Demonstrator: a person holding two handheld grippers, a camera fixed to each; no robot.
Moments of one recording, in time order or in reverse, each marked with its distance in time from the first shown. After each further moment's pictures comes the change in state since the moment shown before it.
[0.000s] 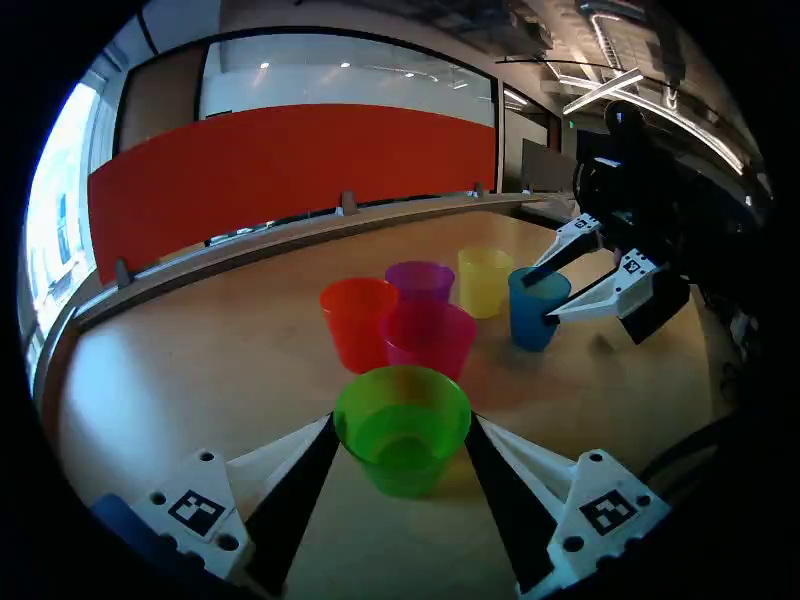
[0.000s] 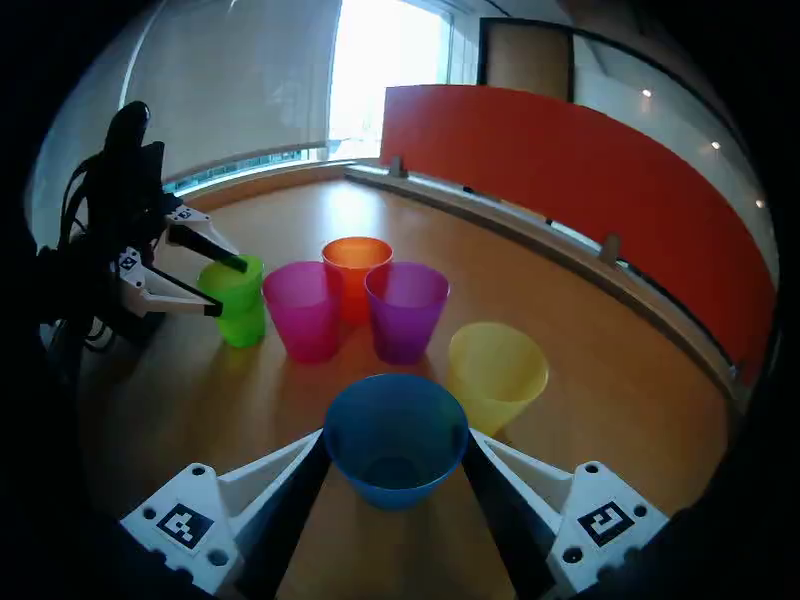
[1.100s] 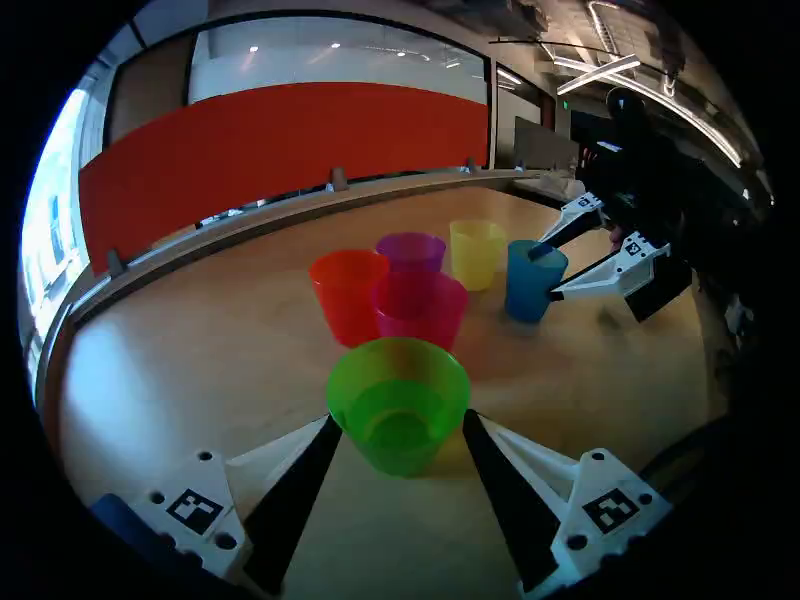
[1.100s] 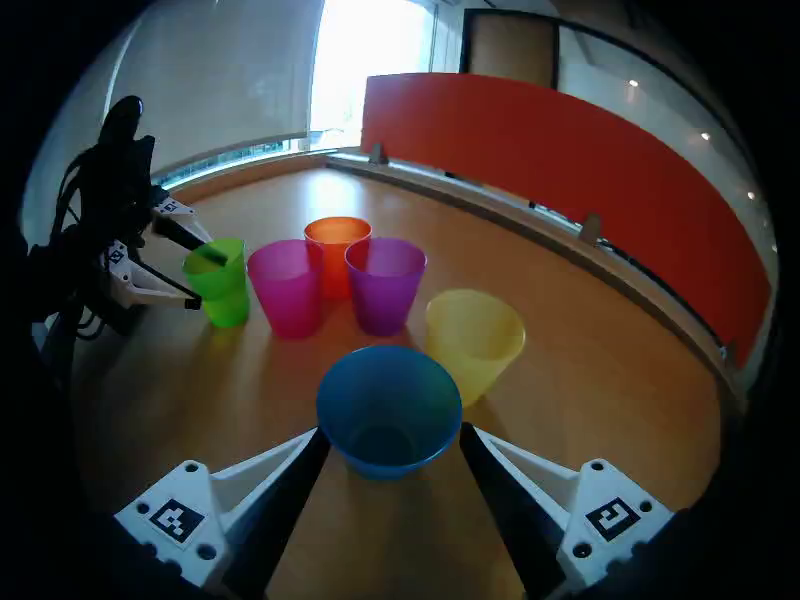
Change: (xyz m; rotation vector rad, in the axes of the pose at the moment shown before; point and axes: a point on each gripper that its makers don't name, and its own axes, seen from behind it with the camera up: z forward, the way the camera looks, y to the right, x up) left arm -0.019 0.005 -0.006 -0.025 -0.092 0.019; right arm -0.023 0.007 -0.014 -0.058 -0.036 0.027
